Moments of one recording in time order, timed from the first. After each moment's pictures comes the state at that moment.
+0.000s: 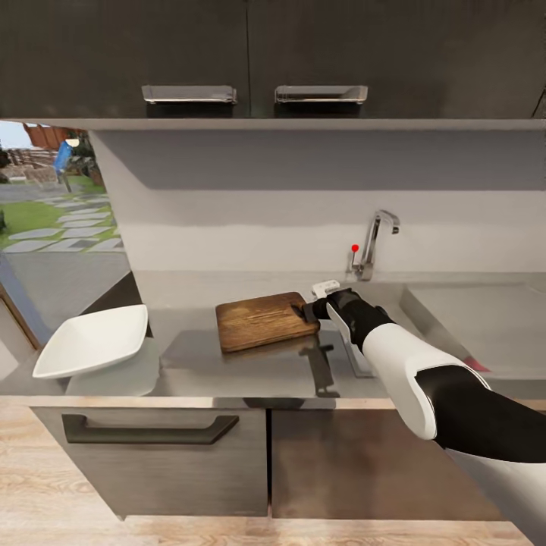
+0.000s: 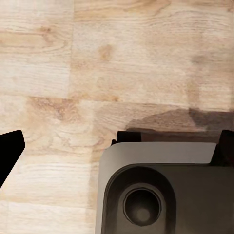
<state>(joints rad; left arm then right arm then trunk) 0.00 0.04 0.06 -0.17 0.01 -0.40 0.00 -1.31 0.13 0.12 -0.24 0.13 0.49 0.15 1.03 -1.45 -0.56</state>
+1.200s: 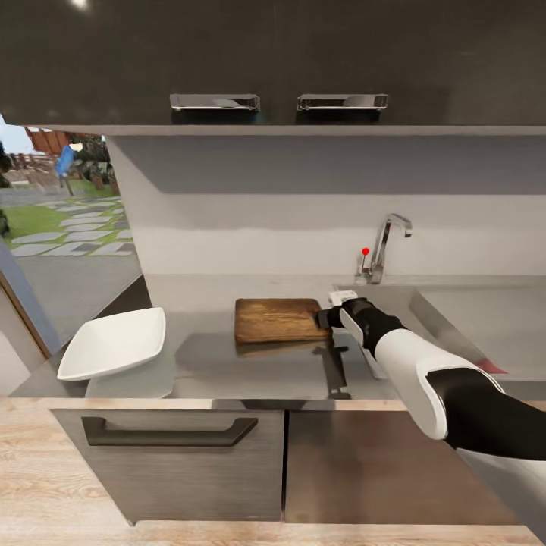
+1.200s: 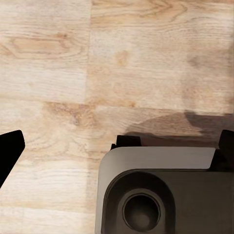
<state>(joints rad) 0.00 0.04 0.06 -0.17 0.01 -0.40 0.00 -1.29 0.08 0.09 -0.18 -0.01 0.46 0.06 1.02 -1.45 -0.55</state>
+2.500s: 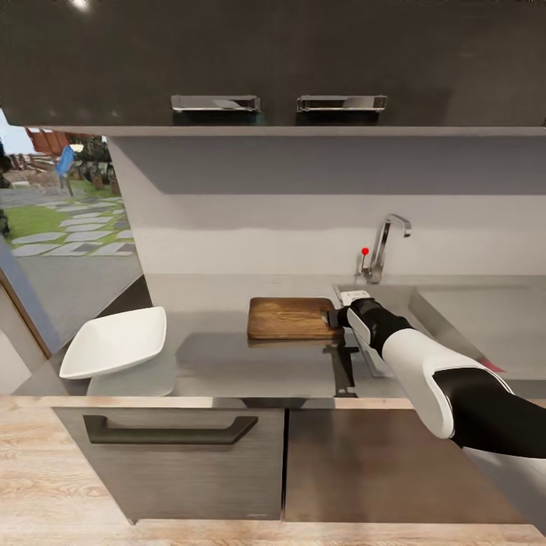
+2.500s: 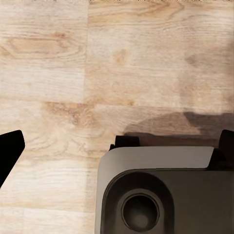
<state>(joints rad) 0.00 0.04 0.05 -0.17 0.01 -0.40 0.00 -1.29 0.05 0.09 -0.17 -0.03 0.46 -0.02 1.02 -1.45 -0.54</state>
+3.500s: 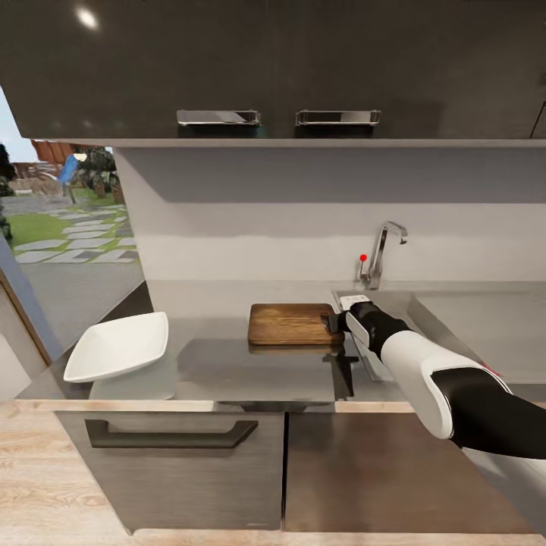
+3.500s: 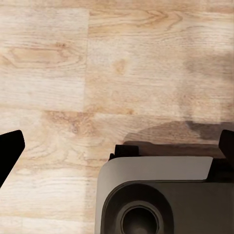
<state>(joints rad) 0.00 0.04 0.05 -0.17 0.01 -0.40 0.00 -1.29 0.05 0.10 -0.14 -0.02 0.46 -0.04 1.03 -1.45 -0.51</state>
